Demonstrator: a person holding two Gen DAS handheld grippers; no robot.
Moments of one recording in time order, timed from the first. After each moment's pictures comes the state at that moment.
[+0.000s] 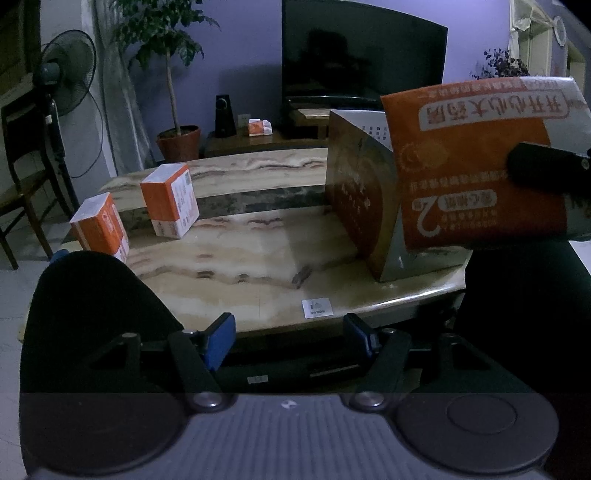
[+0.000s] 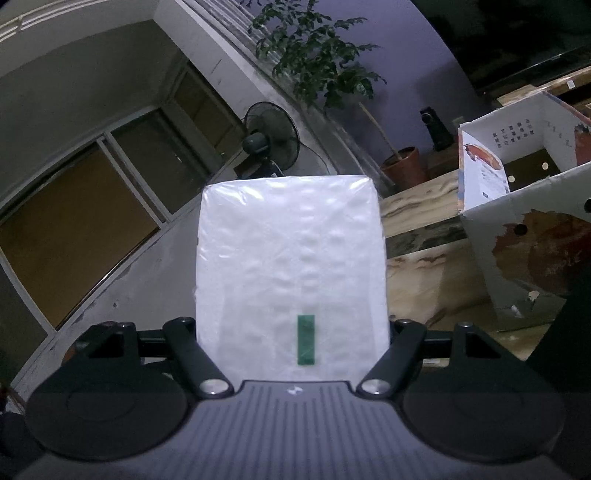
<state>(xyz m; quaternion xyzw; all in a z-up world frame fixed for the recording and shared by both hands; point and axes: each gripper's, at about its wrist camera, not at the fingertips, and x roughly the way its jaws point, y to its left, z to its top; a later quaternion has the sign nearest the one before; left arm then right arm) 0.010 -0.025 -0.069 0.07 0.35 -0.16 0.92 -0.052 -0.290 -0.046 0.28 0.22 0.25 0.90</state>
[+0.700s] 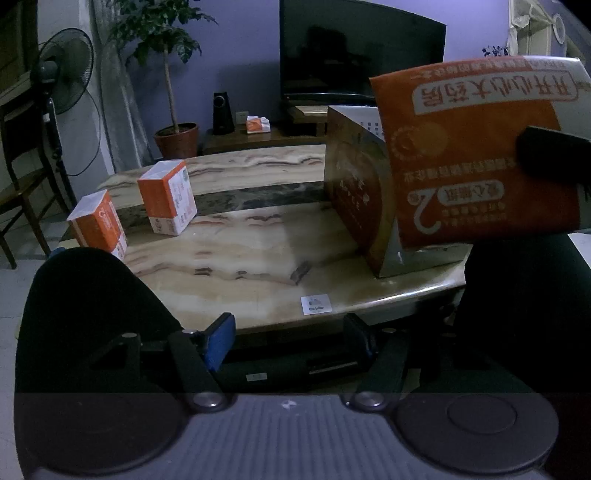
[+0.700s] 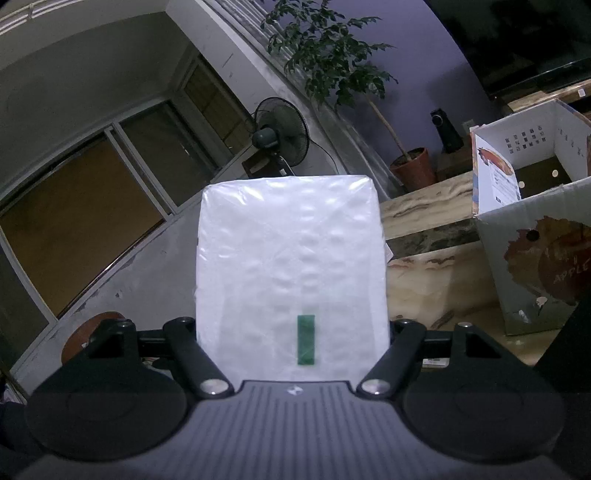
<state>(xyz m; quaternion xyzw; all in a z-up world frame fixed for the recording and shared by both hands) 0.009 -0.025 -0.073 0.08 0.35 -0.16 0.92 -0.056 -0.281 -0.040 0.27 0.22 0.26 0.90</state>
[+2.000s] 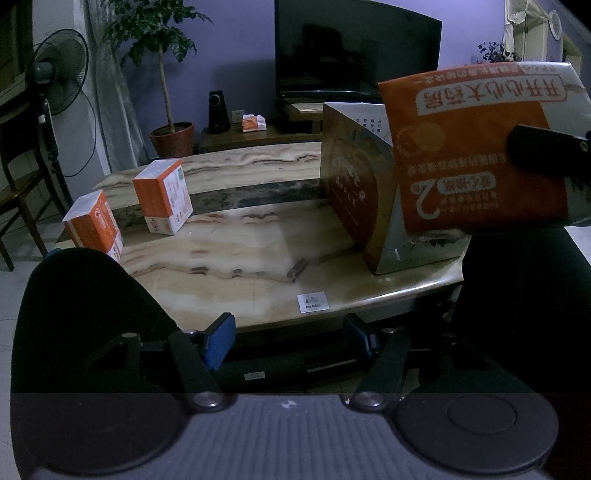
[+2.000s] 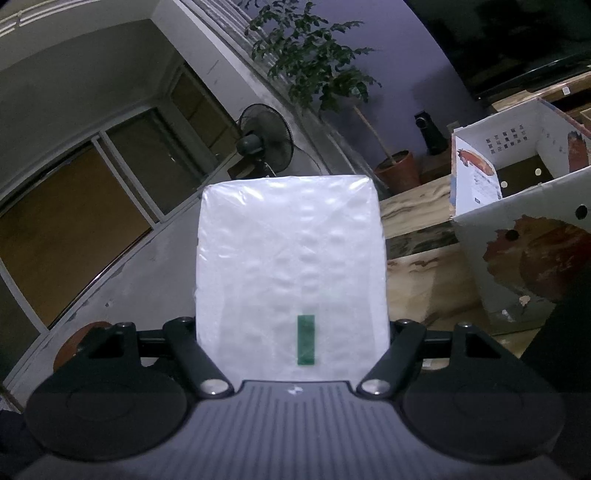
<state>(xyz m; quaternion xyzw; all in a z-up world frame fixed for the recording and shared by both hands) 0.006 -0.028 -0.073 0.08 0.35 -0.17 0.92 -0.051 -0.294 -0.047 0.28 0.22 0.24 0.91</state>
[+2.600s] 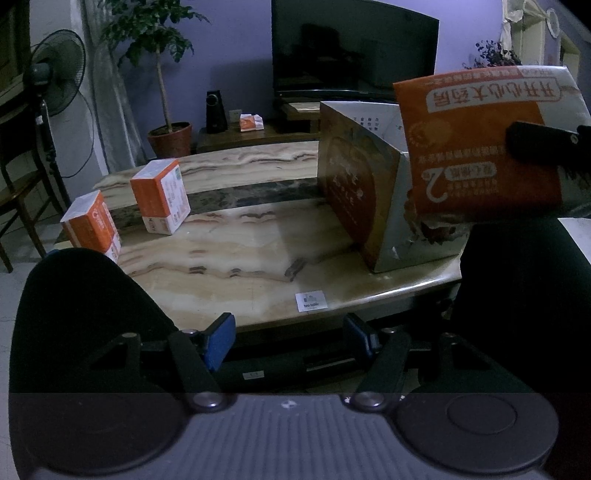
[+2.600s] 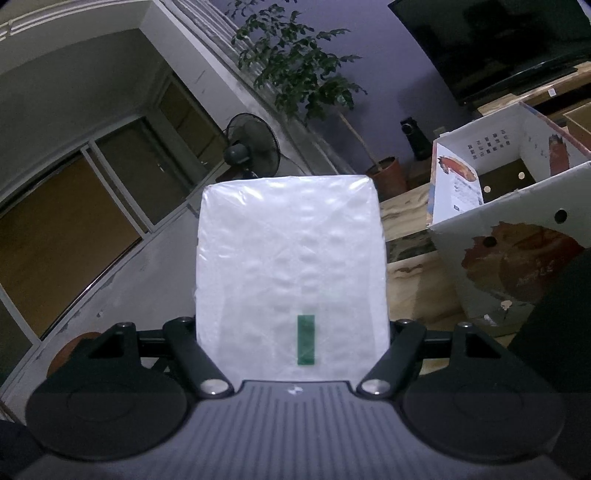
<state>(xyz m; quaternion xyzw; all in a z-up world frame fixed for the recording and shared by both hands) 0.007 -0.028 -0.074 0.08 0.35 -0.17 0.92 -0.051 -0.308 -0.049 0.29 0.21 0.22 0.91</state>
